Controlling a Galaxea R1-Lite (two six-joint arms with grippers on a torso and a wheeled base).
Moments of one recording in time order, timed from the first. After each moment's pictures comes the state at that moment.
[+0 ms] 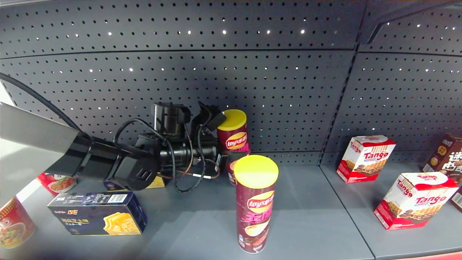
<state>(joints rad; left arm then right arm) -0.43 2.03 -1.16 -0.55 -0.56 0.20 -0.01 0.00 -0.02 -0.01 -0.04 0.08</state>
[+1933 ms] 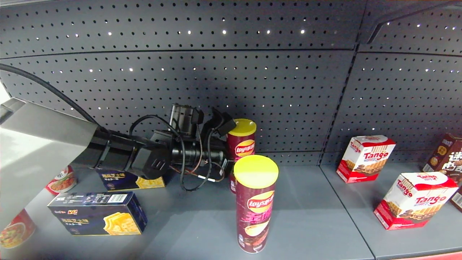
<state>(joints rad) -0.44 2.10 -1.29 -0.32 -0.59 0.28 -0.01 0.00 -0.03 -0.01 -0.04 0.08</state>
